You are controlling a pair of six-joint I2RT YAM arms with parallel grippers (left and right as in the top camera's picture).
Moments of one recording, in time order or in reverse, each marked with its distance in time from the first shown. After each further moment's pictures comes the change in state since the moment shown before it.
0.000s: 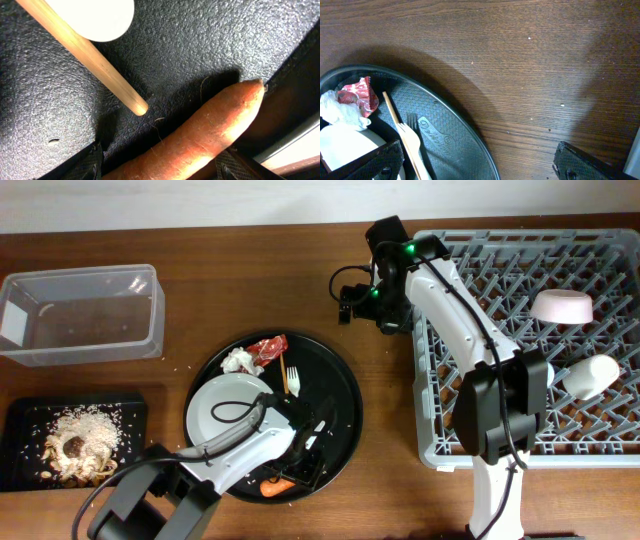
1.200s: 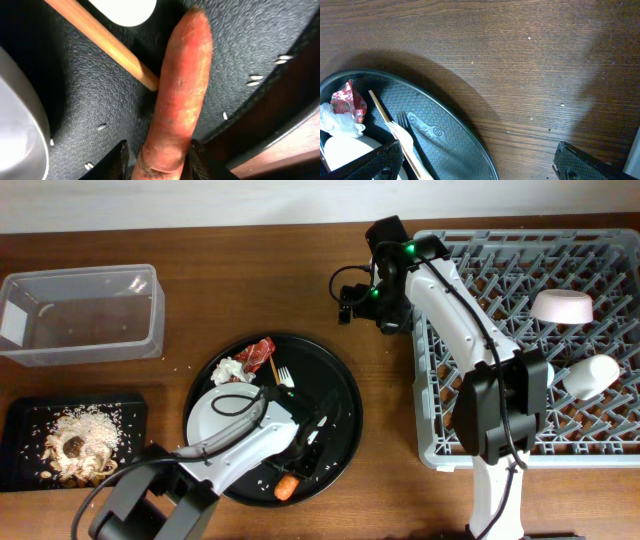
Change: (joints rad) left arm -0.001 0.003 0.063 -0.076 -0.035 0.001; right arm 0.000 0.000 0.000 0.000 0.000 0.000
